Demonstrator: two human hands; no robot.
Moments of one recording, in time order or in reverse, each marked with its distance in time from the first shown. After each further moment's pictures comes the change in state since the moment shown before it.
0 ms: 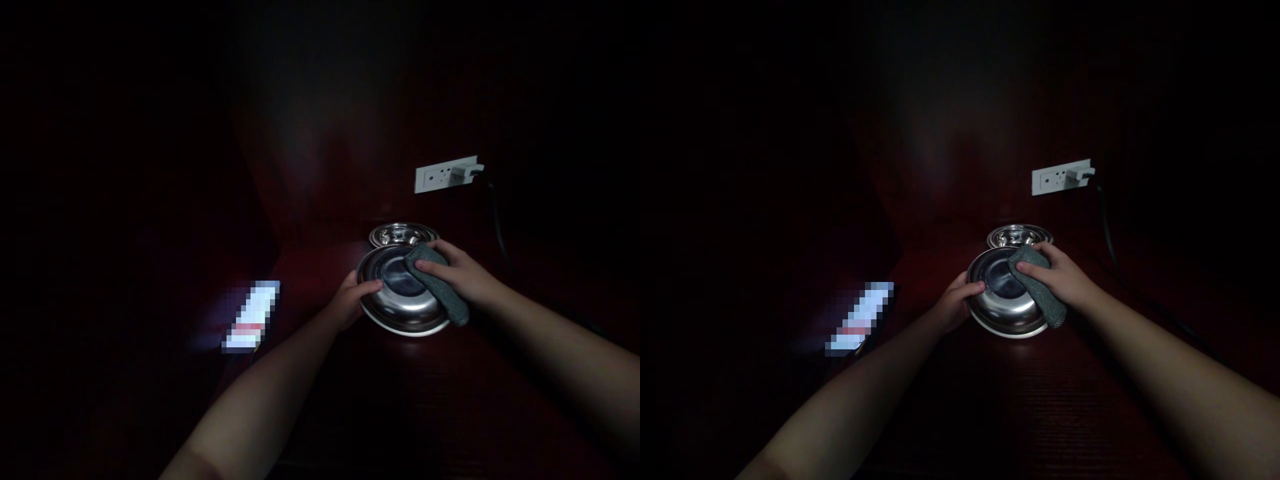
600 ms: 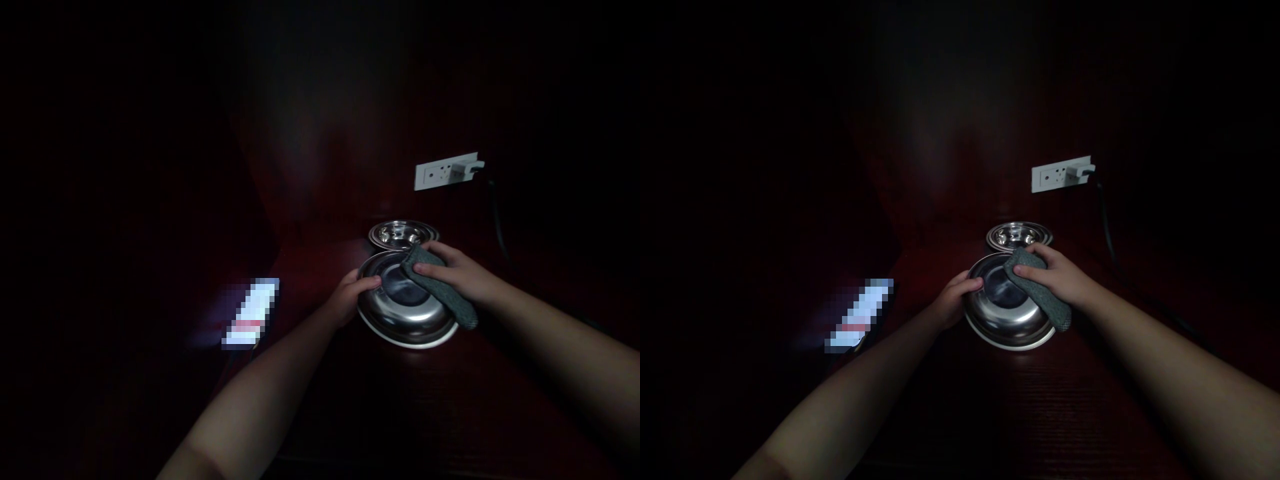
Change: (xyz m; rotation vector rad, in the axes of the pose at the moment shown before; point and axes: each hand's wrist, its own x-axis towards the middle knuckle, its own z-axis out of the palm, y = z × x) left_hand 0.003 0.001 -0.002 0.034 0.011 -0.031; right_hand -0.001 -0.002 -0.004 0.009 -0.151 -0.017
